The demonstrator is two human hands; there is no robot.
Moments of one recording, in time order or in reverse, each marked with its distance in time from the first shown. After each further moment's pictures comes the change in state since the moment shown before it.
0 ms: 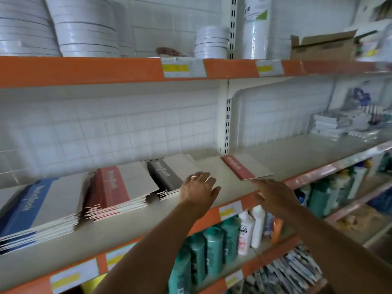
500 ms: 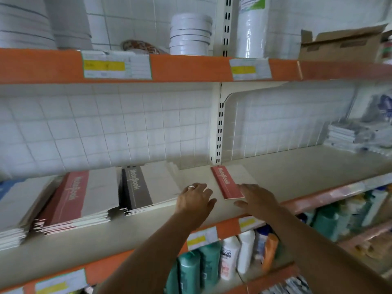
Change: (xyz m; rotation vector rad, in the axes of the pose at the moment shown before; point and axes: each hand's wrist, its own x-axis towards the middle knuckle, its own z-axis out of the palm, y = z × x) left_hand 0.088 0.046 0.052 0.025 -0.064 -0.112; right_hand 0.099 0.071 0.046 0.127 -0.175 -0.110
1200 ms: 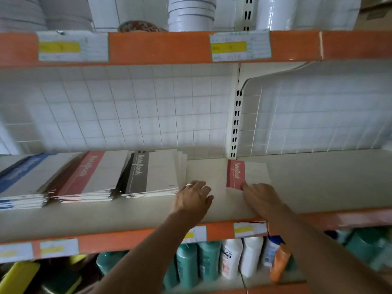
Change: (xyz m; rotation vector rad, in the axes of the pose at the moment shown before) left_hand 0.013 0.023 0.025 -0.015 0.103 -0.203; right_hand 0.057 0.031 0.023 -0.368 0.010 -0.272
